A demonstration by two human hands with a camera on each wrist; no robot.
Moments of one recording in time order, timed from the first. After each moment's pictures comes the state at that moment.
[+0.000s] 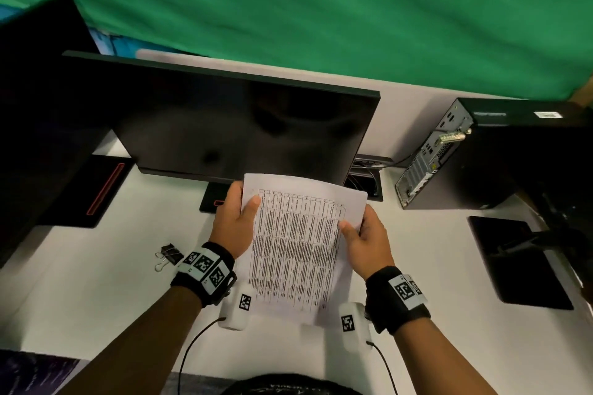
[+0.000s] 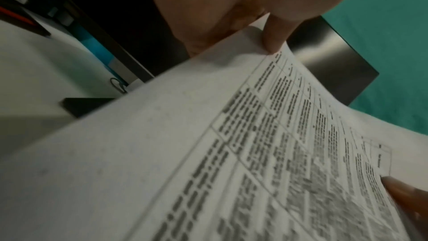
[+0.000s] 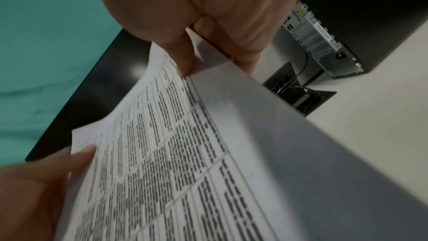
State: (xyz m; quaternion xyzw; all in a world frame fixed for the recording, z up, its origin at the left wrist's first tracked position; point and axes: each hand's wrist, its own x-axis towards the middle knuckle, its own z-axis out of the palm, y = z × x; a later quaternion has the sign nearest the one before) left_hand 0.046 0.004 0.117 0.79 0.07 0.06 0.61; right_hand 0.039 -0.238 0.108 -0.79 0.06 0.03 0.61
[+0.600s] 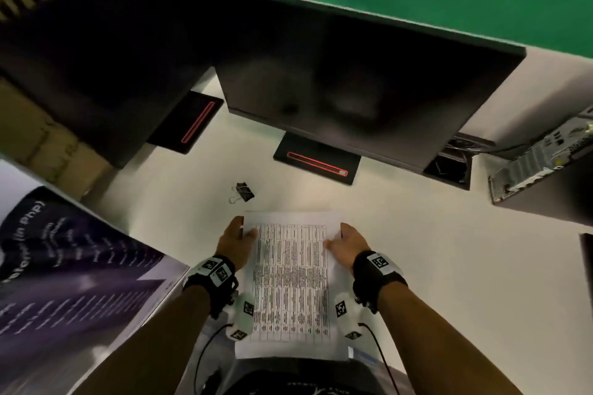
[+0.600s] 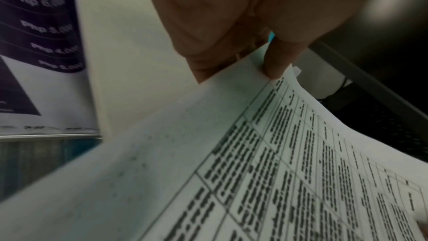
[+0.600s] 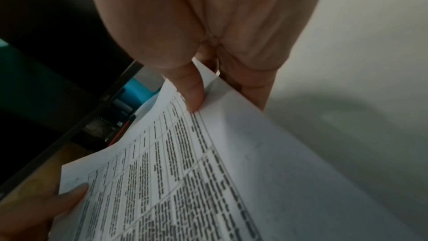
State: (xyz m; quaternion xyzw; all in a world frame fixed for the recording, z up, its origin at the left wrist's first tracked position) left_hand -0.081 0.104 -0.010 0.80 0.35 -0.08 0.48; right_hand 0.016 -0.134 -0.004 -0.82 0.05 0.38 0.43
